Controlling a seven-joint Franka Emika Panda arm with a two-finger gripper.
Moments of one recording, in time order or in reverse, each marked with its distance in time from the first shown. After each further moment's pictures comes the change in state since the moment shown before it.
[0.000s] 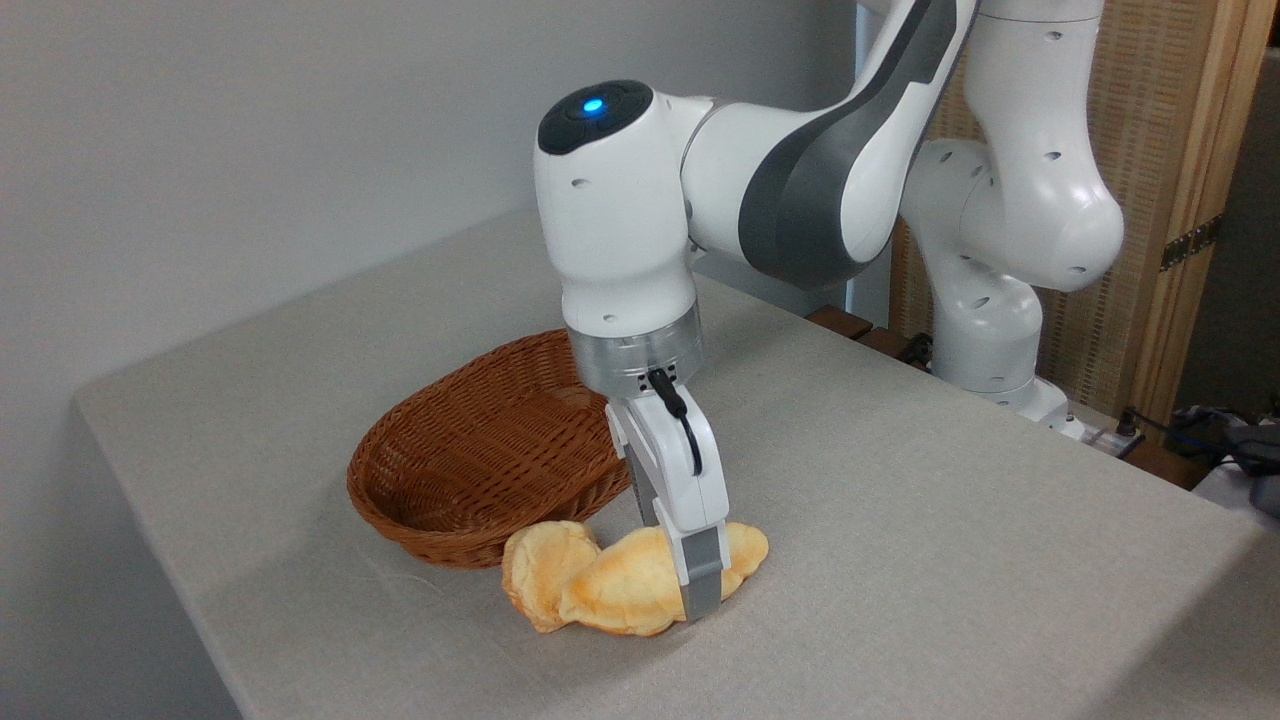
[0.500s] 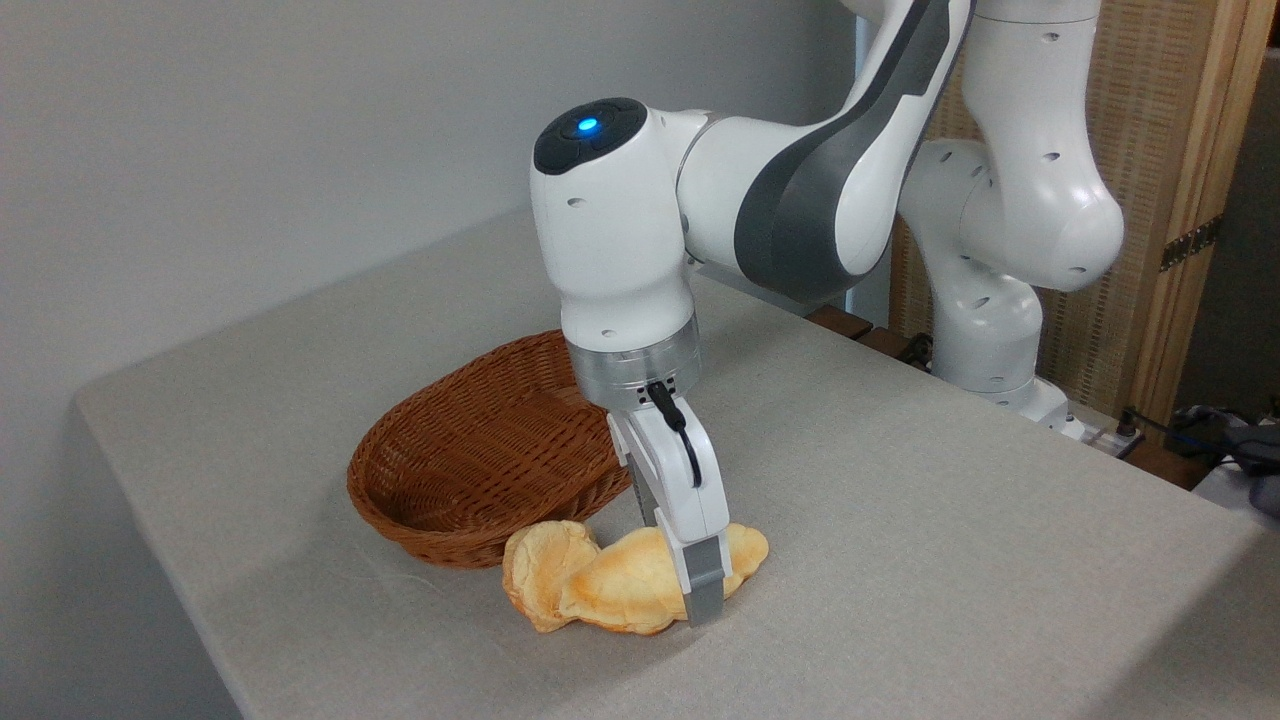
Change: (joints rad) arm 0.000 0.014 0.000 0.000 0.000 0.000 0.000
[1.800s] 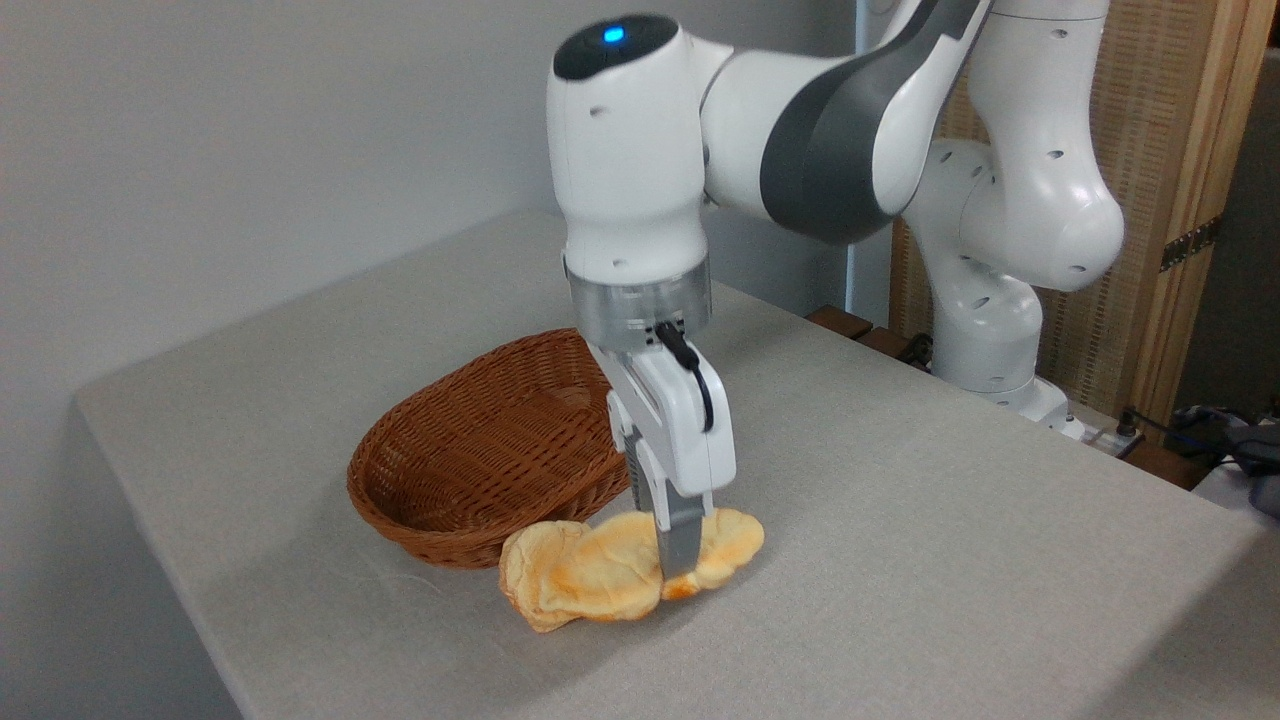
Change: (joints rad) arm 0.000 -0.060 0.022 0.068 -0.023 -0.035 0.000
